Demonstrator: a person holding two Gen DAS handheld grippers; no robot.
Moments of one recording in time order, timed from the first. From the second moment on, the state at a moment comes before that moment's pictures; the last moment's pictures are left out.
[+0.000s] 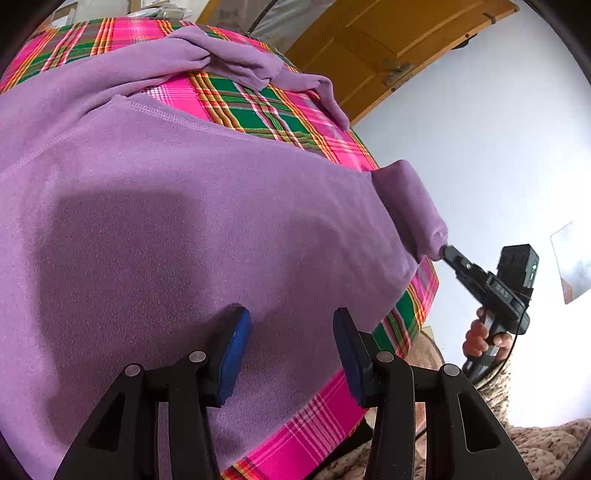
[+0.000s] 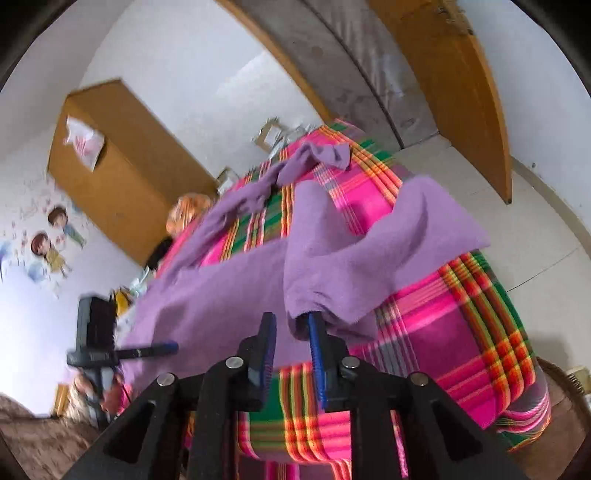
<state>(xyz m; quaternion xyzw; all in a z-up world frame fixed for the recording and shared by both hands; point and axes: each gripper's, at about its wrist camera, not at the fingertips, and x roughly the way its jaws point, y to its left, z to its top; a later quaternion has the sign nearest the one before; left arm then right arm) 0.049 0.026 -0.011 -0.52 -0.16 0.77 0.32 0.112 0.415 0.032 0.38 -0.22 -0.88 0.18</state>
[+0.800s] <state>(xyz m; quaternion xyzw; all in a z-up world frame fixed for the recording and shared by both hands) 0.044 0.028 -0.012 -0.52 -0.16 0.77 0.31 0.046 0.442 0.013 0.38 -0.16 -0.91 -0.08</state>
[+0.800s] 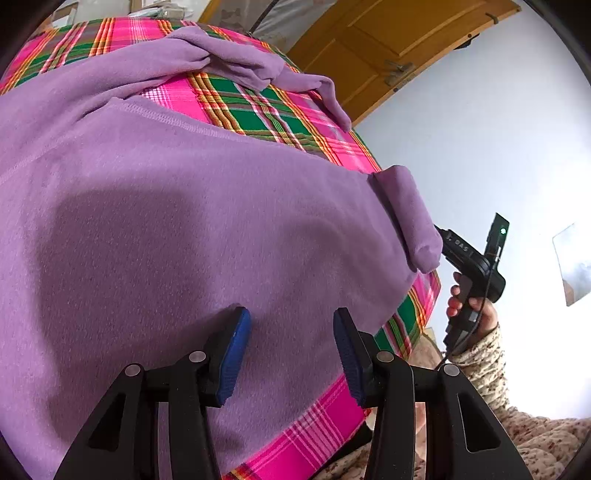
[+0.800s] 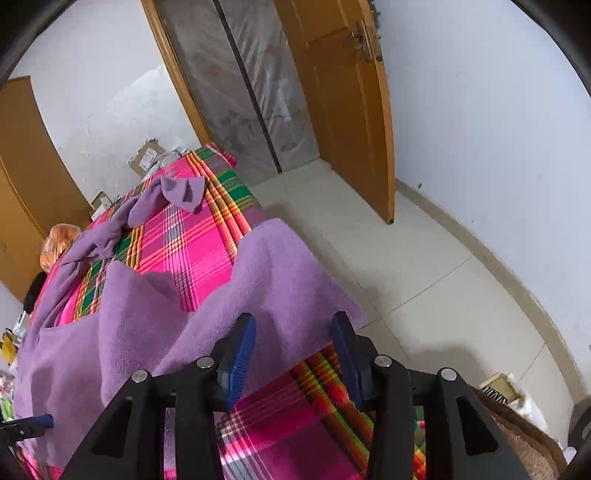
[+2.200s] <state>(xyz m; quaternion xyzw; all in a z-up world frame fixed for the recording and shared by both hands) 0.038 0.032 -0.012 -0.52 -0.18 0.78 0.30 0.050 0.552 0.031 0.33 -0.16 -0.88 -0.31</state>
